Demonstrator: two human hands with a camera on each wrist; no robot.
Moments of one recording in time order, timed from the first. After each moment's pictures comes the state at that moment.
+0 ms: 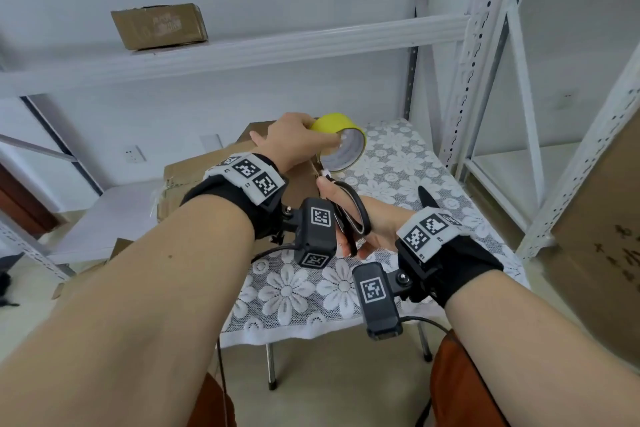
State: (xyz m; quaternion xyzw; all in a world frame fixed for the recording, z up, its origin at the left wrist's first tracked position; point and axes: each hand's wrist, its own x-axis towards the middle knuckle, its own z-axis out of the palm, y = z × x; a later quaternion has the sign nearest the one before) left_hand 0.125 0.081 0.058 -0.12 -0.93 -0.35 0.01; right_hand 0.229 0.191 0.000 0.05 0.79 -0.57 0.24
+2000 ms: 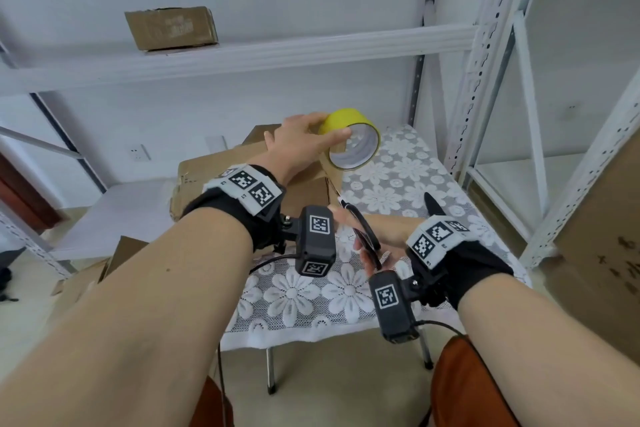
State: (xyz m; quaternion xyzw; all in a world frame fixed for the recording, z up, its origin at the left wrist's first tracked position) left_hand 0.117 0.072 0.041 -0.15 -0.87 -0.46 -0.01; right_hand 0.228 0.206 -0.013 0.13 0.80 -0.49 0.31
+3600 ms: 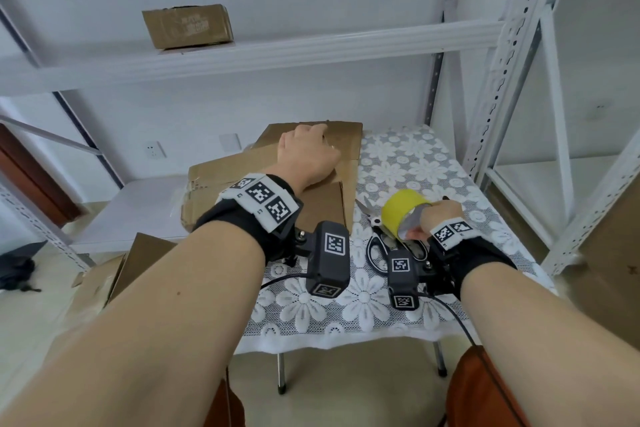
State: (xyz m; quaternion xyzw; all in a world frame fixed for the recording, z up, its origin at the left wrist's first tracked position) left_hand 0.132 0.064 0.056 -0.12 -0.97 -0.21 0.02; right_hand 0.172 0.262 -0.076 0.37 0.70 -0.60 -0.09
